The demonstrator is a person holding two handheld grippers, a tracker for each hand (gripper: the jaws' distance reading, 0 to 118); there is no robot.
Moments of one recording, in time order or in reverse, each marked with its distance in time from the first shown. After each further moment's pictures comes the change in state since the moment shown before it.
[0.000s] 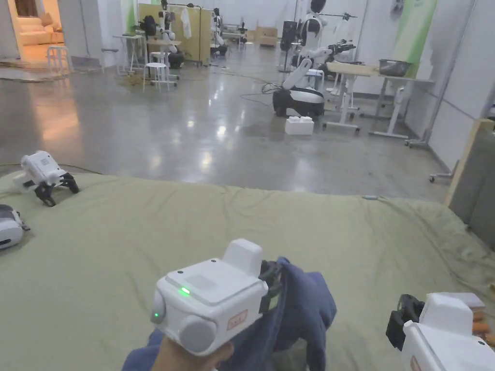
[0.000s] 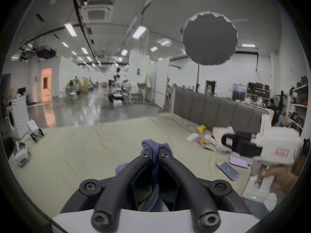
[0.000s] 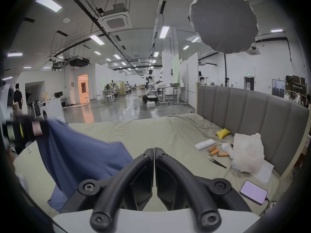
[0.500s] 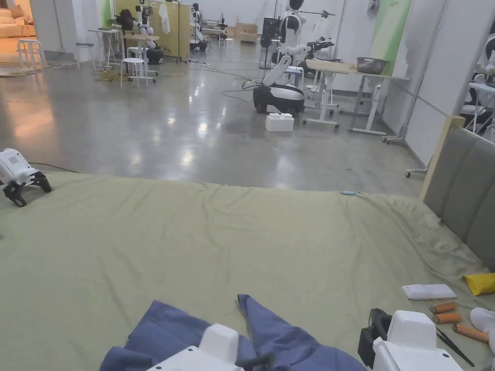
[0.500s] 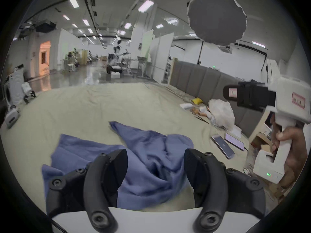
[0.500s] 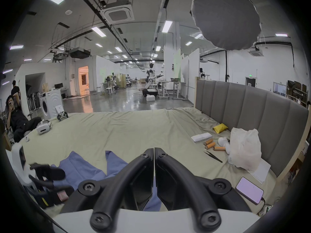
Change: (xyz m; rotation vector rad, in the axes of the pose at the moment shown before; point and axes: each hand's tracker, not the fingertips) left arm 0.007 -0.096 0.015 -0.082 0.103 0.108; right arm -0.005 -0.025 0.007 -0.030 0.037 0.056
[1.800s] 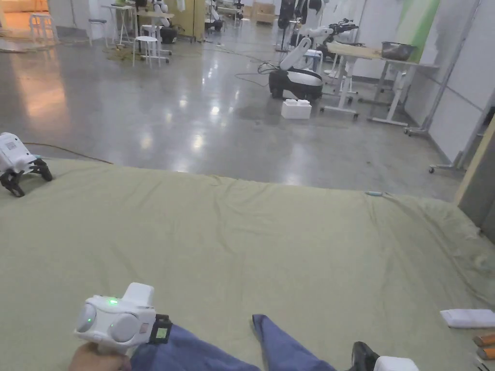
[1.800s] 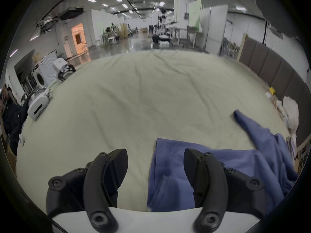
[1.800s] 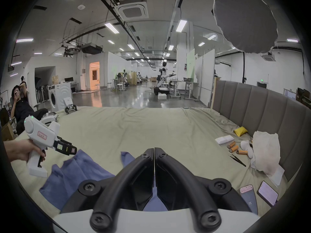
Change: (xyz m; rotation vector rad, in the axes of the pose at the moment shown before) left arm -0.247 0.022 -0.176 -0.443 0.379 0.071; right arm -0.057 -0.018 -0.076 -0.057 0.060 0.053
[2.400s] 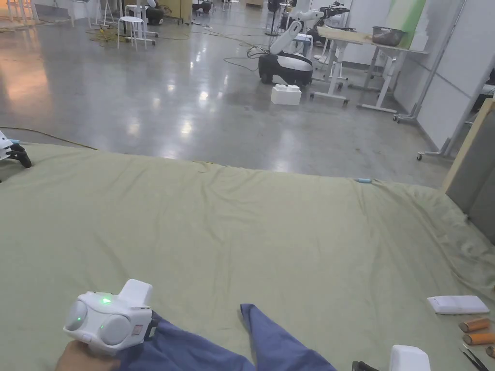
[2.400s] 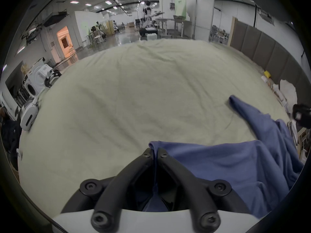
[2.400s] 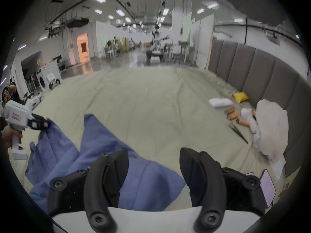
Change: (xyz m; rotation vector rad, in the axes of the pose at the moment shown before) left arm 0.015 -0.015 0.023 0.043 -0.067 -0.076; right arm 0.090 -0.041 -0.094 -0.447 0.003 -0.022
